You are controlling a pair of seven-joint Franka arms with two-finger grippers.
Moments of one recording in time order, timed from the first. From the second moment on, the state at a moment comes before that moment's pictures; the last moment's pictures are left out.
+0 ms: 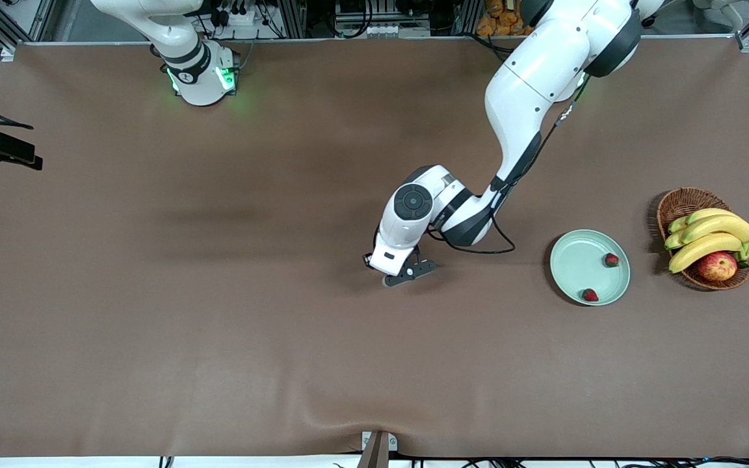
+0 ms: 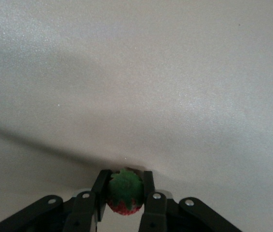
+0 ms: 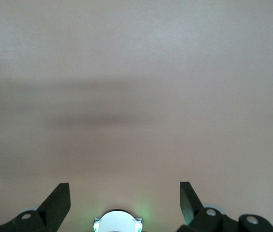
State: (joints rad) left arm -0.50 0.91 -0.29 -1.42 0.21 2.43 -1.20; right arm 0.03 0.07 -0.15 -1.48 -0.01 1.36 -0.13
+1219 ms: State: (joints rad) left arm 0.37 0.48 -0.74 -1.69 0.19 1.90 -0.51; right arm 0.04 0.09 -0.14 -1.48 0.02 1.40 -0.11
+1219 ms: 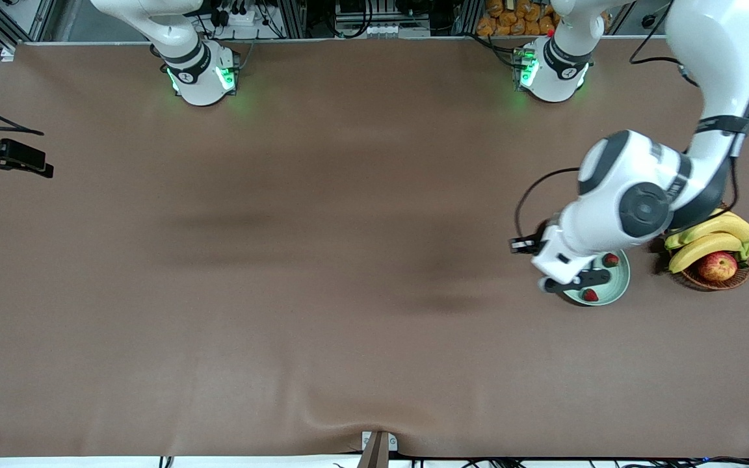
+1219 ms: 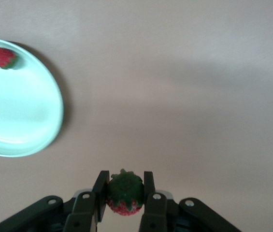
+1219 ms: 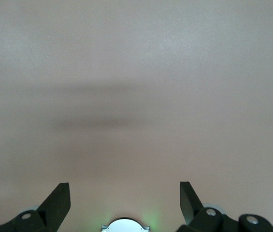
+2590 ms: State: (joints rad) left arm 0.68 0.46 -0.87 -1.87 0.44 2.09 -0.31; right arm 0.05 0.09 -0.14 -1.48 0.02 1.40 -0.11
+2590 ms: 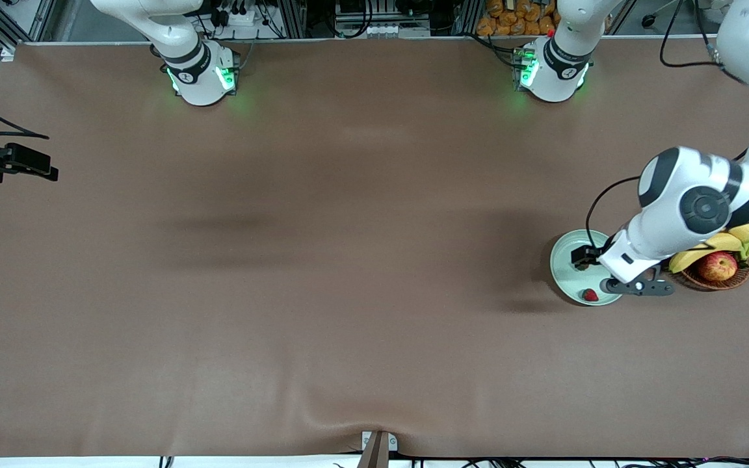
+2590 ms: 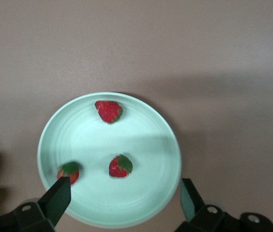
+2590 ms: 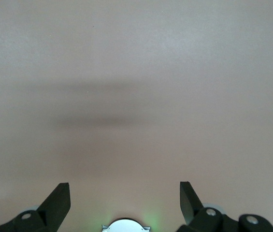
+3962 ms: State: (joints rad) left arm 0.68 0.18 -1.02 -1.32 0.21 1.40 -0.31; right arm 0.05 0.09 -0.14 -1.48 0.02 1.40 -0.11
